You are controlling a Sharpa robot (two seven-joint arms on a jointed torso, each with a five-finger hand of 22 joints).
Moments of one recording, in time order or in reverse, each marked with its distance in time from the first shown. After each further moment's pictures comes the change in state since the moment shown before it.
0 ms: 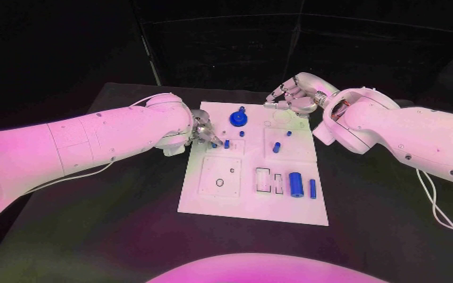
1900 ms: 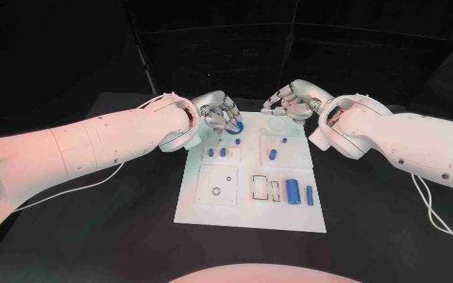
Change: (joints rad) left arm 0.020 0.051 -0.003 -0.066 0.058 -0.305 0.593; left_hand 0.376 -0.007 -0.129 -0.095 0.000 -0.101 0.127 -0.310 -0.301 -0.355 0.124 -0.642 -0.619 -0.168 0.094 -0.614 -0.541 0.078 -0.263 0.081 -0.637 -0.578; right arm 0.000 -0.001 0.000 -0.012 0.000 -0.008 0.007; right_hand -0.008 0.000 -0.005 0.000 0.004 0.000 0.000 0.000 0.000 0.000 0.000 0.000 -0.004 0.000 0.000 0.000 0.000 0.000 0.000 0.000 -0.004 -0.005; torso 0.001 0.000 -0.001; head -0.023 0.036
